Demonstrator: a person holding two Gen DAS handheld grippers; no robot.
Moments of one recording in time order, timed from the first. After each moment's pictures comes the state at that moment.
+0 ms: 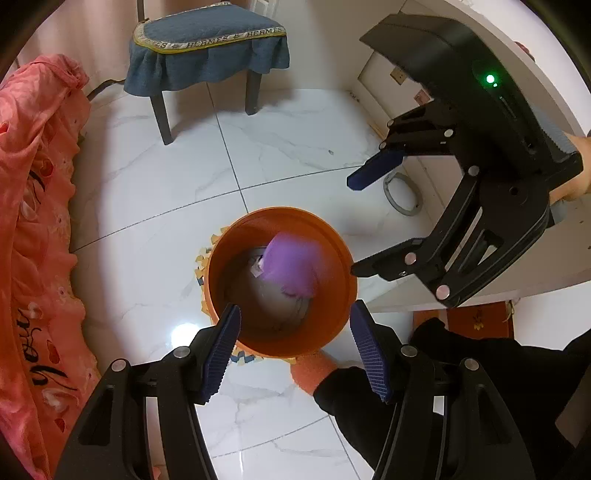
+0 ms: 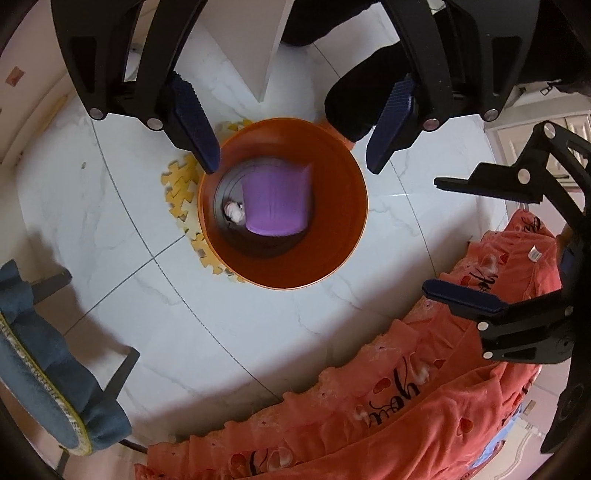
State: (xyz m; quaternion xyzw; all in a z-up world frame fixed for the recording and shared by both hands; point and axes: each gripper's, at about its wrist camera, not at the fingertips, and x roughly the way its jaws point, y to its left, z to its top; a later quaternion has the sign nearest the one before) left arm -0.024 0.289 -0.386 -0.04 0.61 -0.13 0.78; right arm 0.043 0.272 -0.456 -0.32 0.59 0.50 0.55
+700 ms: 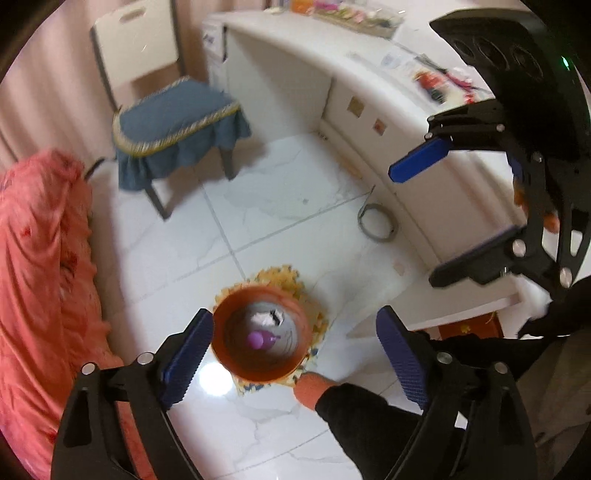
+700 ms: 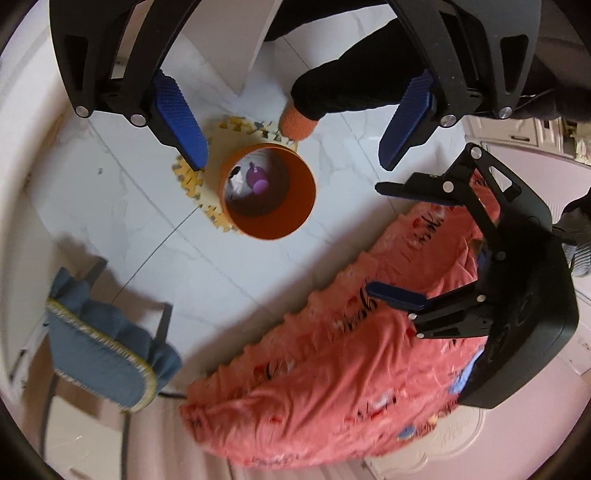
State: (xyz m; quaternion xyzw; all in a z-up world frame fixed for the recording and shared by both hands) left arm -0.021 0.209 -0.213 0.04 0.54 -0.16 0.83; right arm 0.037 0.145 -0.218 -0.21 0.53 0.52 0.64
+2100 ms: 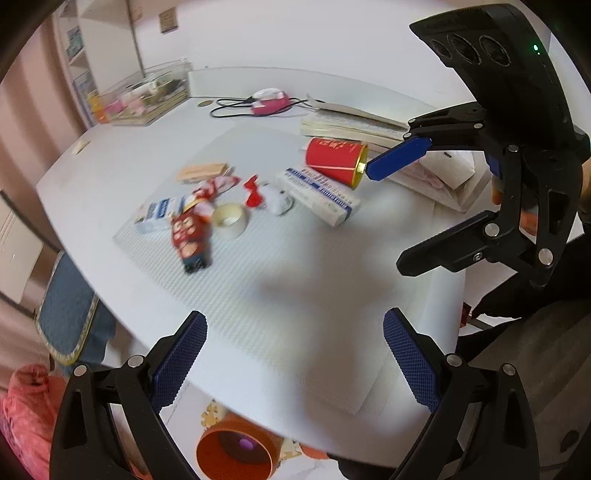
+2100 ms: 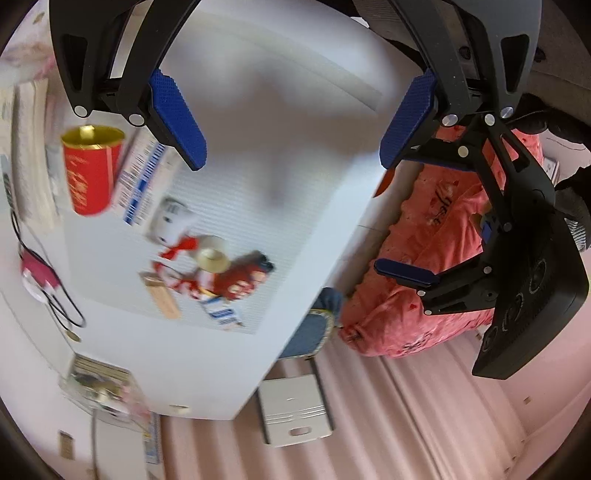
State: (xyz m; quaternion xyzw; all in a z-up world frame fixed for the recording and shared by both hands) left arm 0.042 -0.065 -0.112 0.22 0.45 -0.36 0.79; right arm 0.057 -0.200 -0.113 -0.03 0.49 0.32 0.81
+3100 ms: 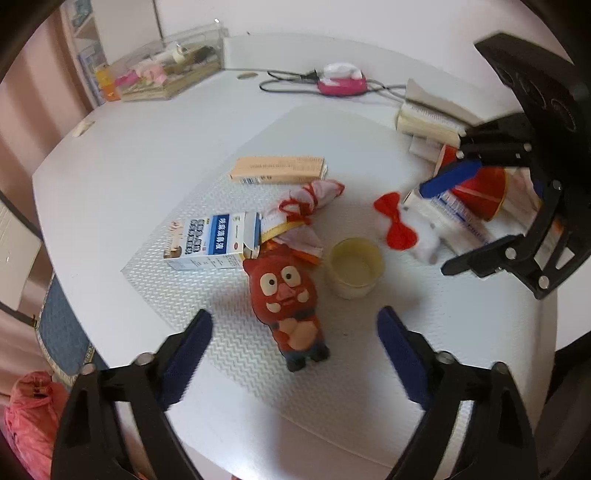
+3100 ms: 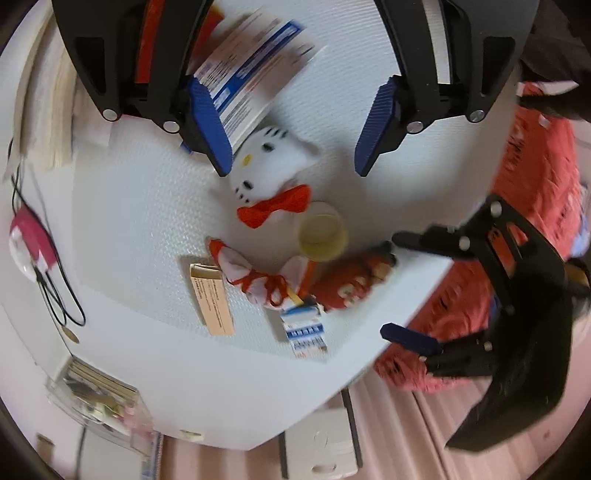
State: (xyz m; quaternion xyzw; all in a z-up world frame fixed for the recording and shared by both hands) left arm 0.193 -0.062 -0.174 0.23 0.47 -0.32 0.79; right arm 0.193 -0.191 -0.199 -0.14 0.53 0.30 0.78
